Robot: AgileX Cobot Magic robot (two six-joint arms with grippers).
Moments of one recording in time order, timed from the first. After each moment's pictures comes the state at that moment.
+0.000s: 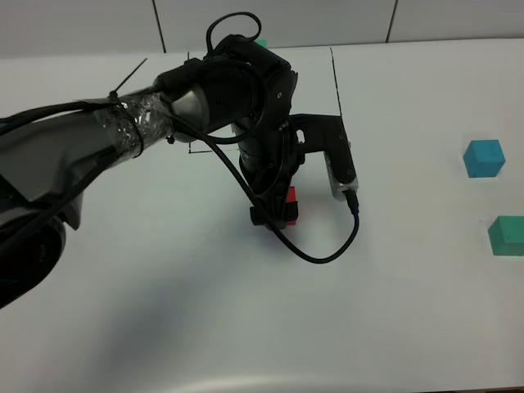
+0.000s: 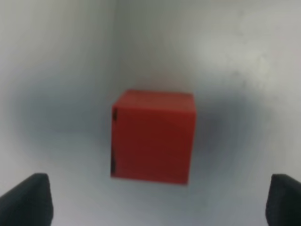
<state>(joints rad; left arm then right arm) -0.71 2.21 -1.77 0.06 0.97 0.74 0.02 -0.01 -0.50 -0.04 1.07 0.07</state>
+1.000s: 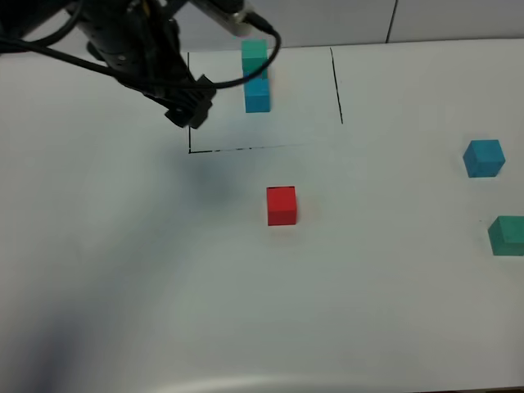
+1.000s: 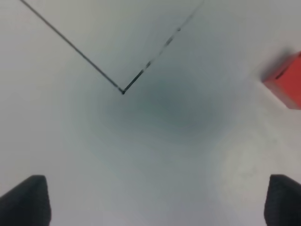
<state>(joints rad) -0.45 1.82 -1.65 0.11 1.01 0.24 0.02 -0.01 -0.50 -0.04 1.07 0.07</state>
